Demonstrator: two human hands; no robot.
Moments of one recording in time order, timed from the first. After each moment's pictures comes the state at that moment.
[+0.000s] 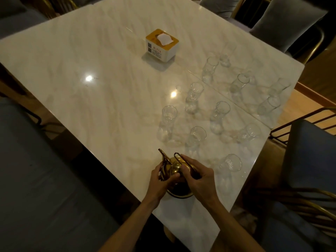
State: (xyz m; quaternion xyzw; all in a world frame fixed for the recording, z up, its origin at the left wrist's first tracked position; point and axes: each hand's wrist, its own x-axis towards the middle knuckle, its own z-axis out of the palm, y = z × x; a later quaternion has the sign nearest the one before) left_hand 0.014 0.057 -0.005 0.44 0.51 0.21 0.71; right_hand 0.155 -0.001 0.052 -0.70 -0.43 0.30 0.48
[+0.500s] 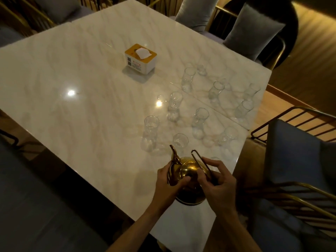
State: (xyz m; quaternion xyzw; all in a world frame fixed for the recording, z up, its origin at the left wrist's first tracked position) left_hand 0.066 0.041 0.041 0.56 0.44 0.21 0.67; right_hand 0.191 -0.042 0.124 -0.69 -0.37 0.24 0.57
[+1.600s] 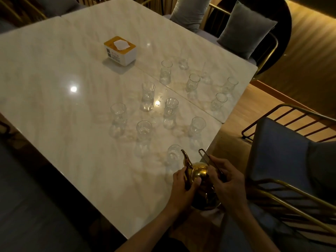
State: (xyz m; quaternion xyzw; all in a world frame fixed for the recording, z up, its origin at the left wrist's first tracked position) left_hand 0.246 -0.122 0.028 0.61 0.43 0.20 0.64; right_hand 0.367 -0.180 0.131 -0.72 -0.41 0.25 0.50
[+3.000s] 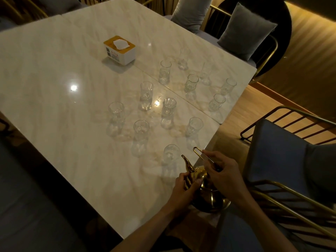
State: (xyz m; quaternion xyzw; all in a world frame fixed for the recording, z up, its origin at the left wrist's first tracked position) left_hand 0.258 -0.132 0.037 0.43 0.41 0.15 0.79; right_hand 0.397 -0.162 0.139 -0.76 -0.44 0.29 0.37
